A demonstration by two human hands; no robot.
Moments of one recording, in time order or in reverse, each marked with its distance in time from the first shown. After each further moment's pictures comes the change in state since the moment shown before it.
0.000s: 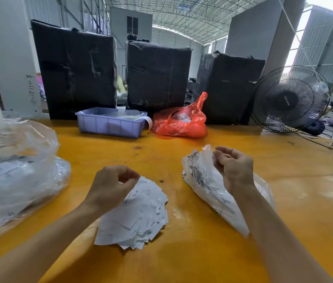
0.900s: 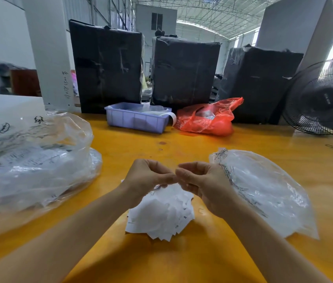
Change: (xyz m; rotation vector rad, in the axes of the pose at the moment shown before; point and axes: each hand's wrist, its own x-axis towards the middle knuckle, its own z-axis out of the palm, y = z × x) left_hand -0.002 0.017 -0.004 -0.576 -0.198 -0.341; right_hand -0.072 0.025 0.064 -0.117 -0.628 0.182
